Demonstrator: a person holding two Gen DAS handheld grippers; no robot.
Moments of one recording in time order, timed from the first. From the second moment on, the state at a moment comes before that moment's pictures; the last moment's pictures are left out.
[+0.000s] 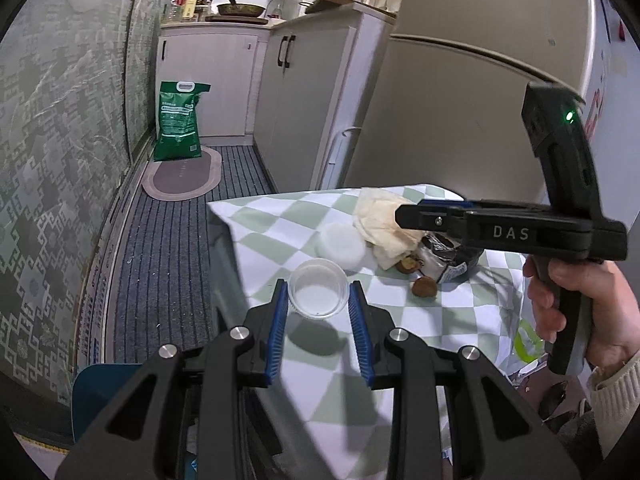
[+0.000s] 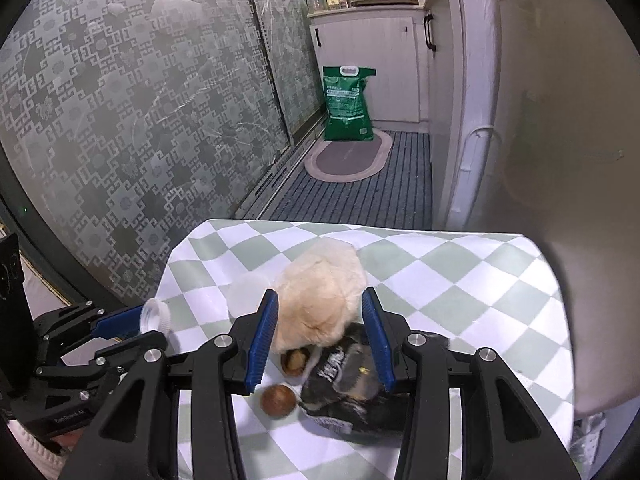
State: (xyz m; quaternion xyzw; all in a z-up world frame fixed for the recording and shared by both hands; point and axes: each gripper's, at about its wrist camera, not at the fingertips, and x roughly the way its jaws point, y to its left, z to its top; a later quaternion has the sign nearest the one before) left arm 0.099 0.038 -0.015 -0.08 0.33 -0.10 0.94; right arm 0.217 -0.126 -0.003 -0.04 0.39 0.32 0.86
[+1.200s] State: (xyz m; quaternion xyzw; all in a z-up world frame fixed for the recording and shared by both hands) left arm 0.053 0.171 -0.086 -0.13 0.40 -0.01 0.91; right arm 0.151 -0.029 0.062 -0.11 0.30 0.36 0.88
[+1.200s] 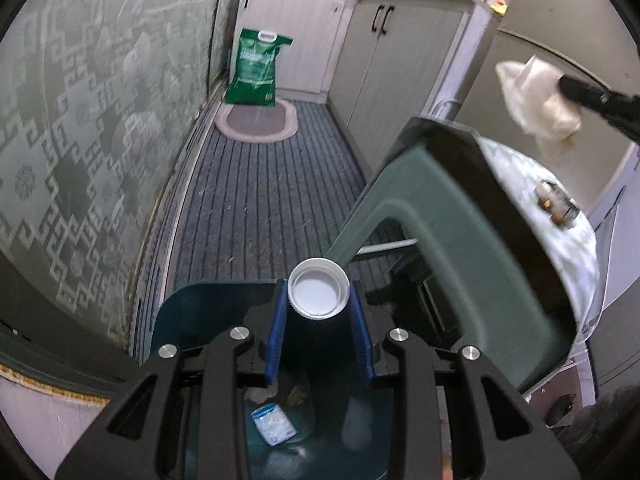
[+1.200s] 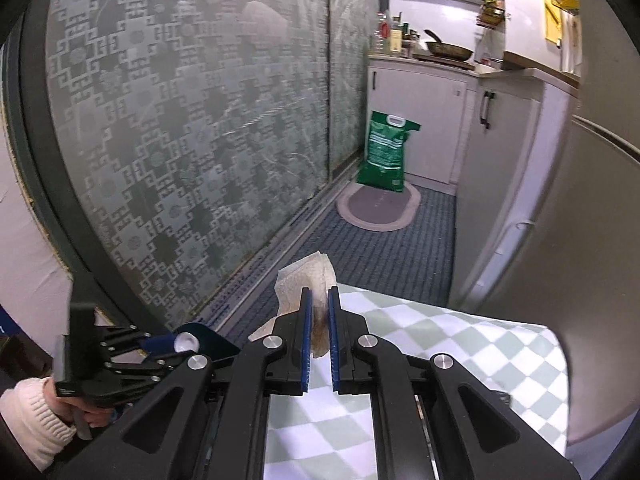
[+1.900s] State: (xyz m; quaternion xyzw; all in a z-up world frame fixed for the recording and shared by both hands) left arm 0.029 0.185 -0.160 -0.12 0.49 -0.02 0.86; right arm 0.106 0.060 0.007 -0.16 0.36 0.43 0.81
